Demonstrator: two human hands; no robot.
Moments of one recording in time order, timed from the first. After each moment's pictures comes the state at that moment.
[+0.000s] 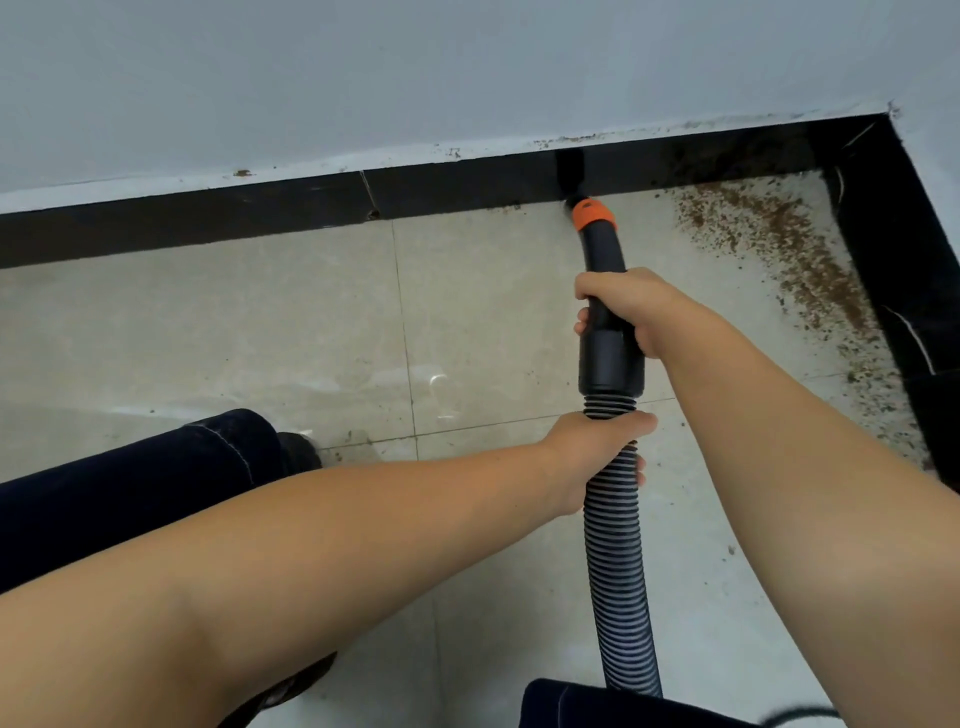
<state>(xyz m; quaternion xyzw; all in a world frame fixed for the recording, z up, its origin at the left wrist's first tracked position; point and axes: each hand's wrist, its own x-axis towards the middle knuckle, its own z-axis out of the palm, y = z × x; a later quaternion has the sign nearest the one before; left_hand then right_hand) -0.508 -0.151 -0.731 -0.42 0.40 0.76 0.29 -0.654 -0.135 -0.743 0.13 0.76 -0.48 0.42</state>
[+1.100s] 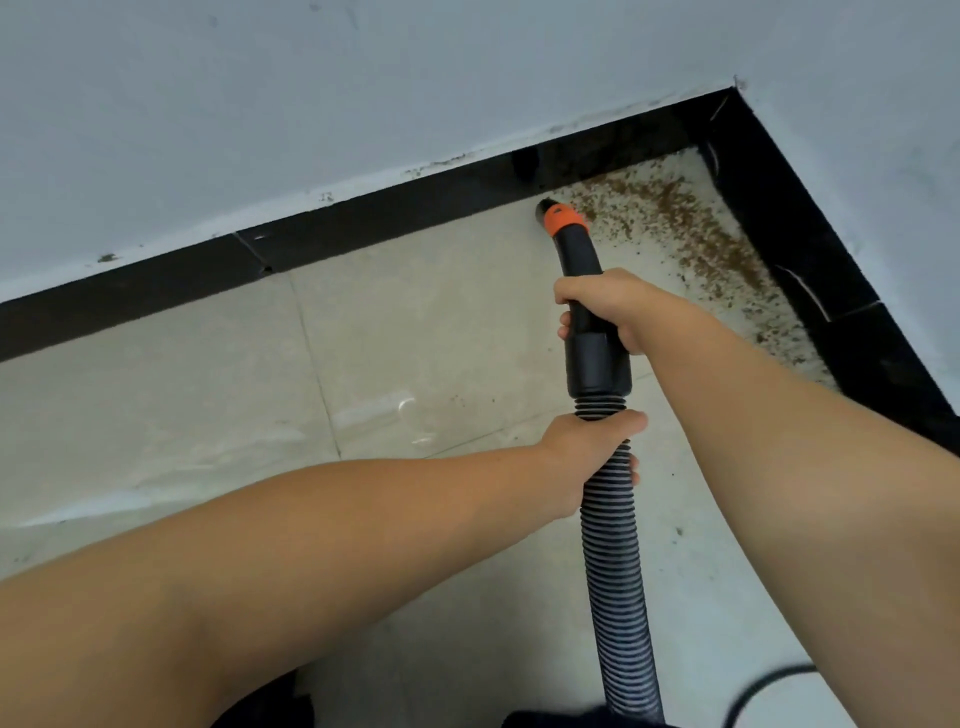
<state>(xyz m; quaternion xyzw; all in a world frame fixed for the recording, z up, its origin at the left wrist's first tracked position) -0.550 -0.096 -0.735 -0.38 0.44 0.73 0.36 -0.690 -0.063 -0.736 0.17 0.75 -0.50 0.40</state>
